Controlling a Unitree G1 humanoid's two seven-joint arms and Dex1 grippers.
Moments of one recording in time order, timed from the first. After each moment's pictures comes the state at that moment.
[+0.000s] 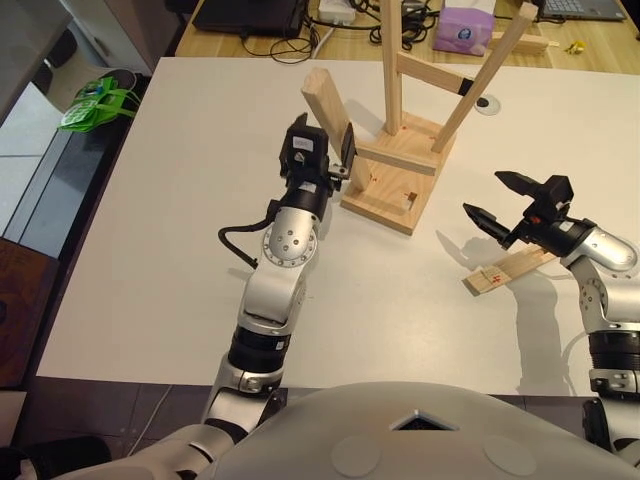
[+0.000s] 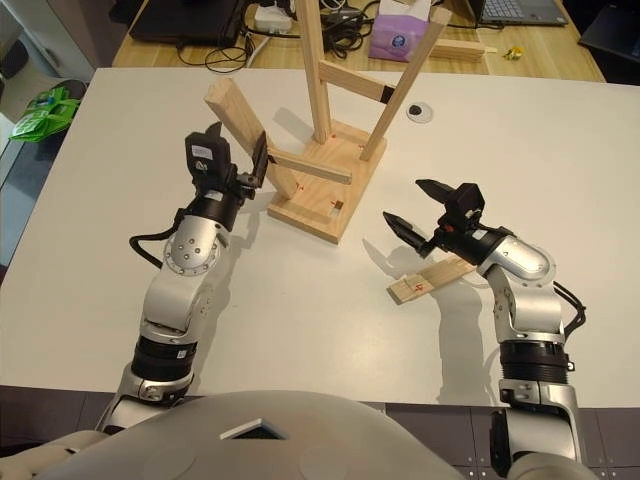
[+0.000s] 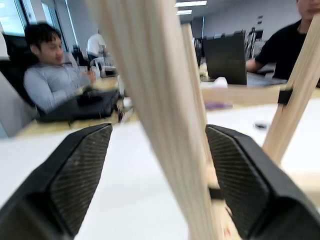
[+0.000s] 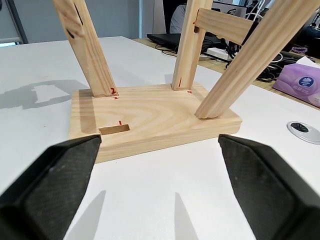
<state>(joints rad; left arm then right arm) -0.13 0.07 -0.26 -0.31 0.03 0.25 0.10 -0.03 -0.54 -0.08 0.12 0.34 0.03 0.88</state>
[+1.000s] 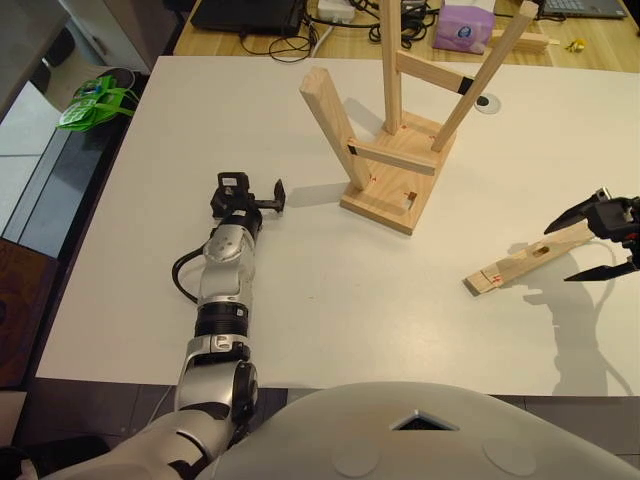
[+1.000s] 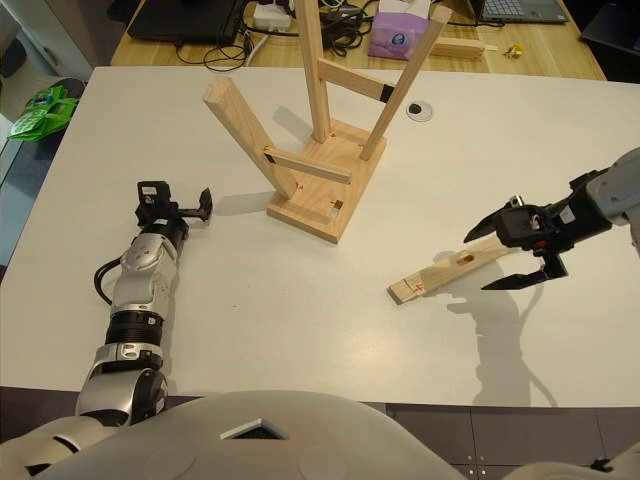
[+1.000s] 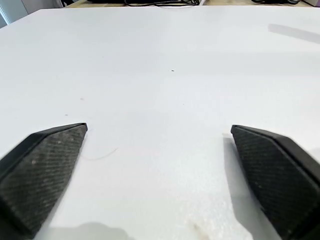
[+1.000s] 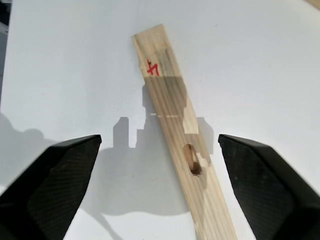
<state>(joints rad) -0.19 0.19 0.16 0.43 -0.09 0.09 -0.14 -0.50 -1.28 0.58 0.36 0.27 -0.25 1.61</state>
